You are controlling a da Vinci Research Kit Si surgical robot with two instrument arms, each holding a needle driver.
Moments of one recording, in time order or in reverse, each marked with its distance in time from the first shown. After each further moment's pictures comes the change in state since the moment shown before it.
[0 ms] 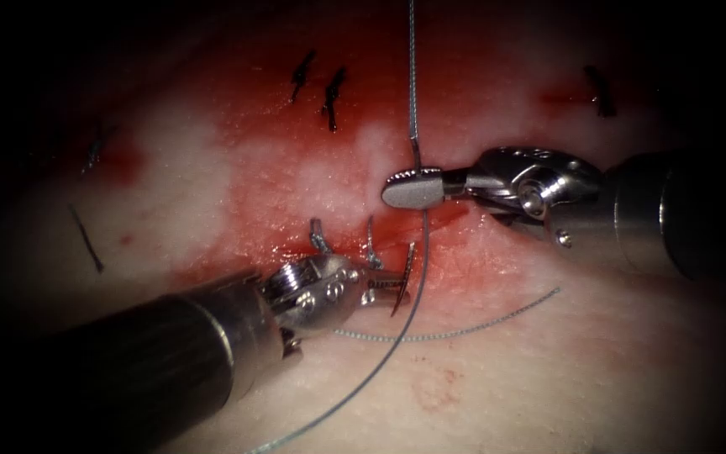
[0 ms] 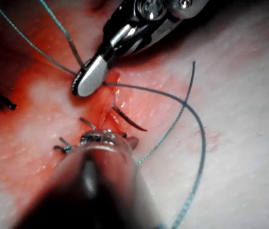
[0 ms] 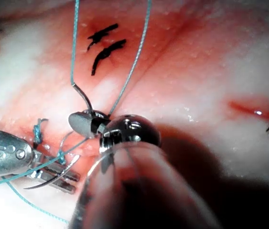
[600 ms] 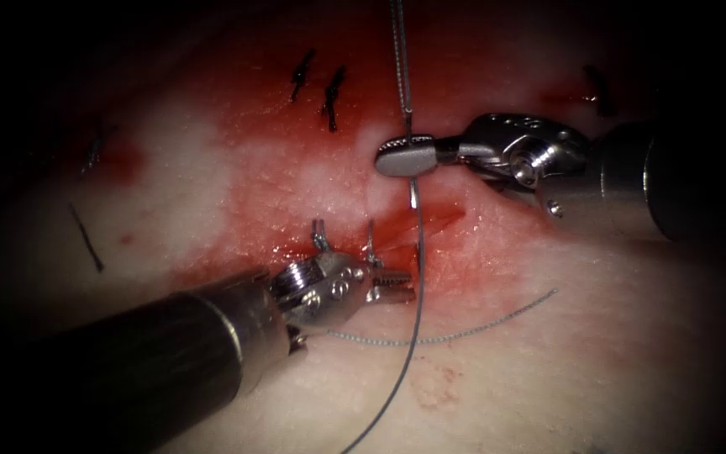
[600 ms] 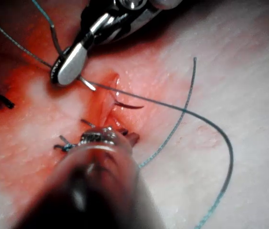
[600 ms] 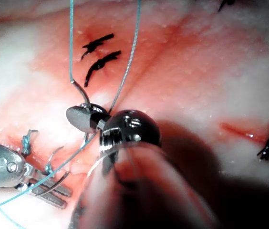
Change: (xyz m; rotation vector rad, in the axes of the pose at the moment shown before) right arm 0.003 0.003 0.000 -0.021 0.027 -0.034; left arm -0.001 0.000 0.002 0.005 -0.005 0.002
